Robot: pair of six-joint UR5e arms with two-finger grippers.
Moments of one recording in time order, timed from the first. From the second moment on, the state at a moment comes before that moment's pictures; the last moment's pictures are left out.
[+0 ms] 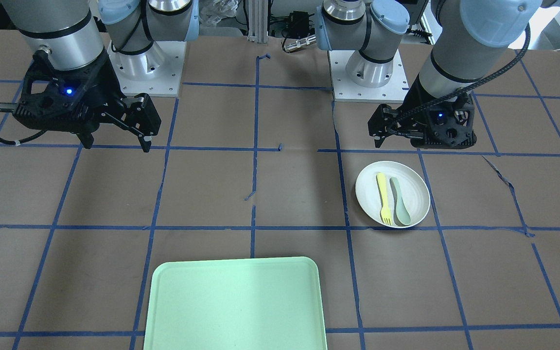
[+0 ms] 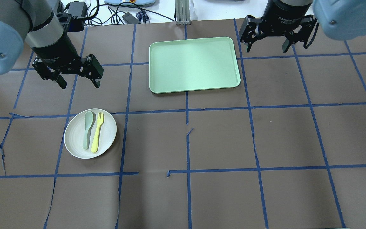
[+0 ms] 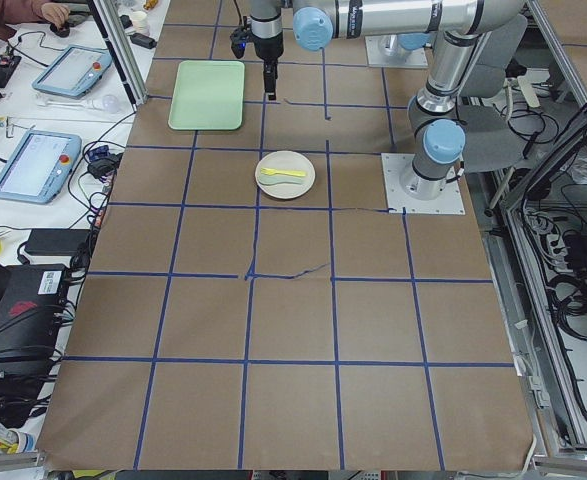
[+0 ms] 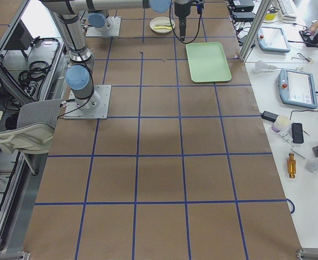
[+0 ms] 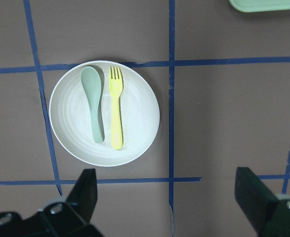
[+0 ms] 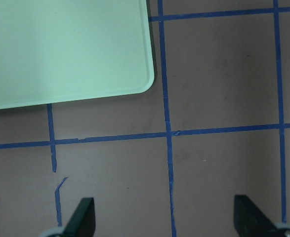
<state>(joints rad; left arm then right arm) -1.51 -1.62 -1.60 -1.57 1.60 0.07 1.63 -1.48 1.46 -1.66 -1.58 0.12</state>
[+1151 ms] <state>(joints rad) -1.28 -1.66 -1.71 -1.37 1.57 0.29 1.63 -1.48 1.46 -1.66 -1.58 0.12</state>
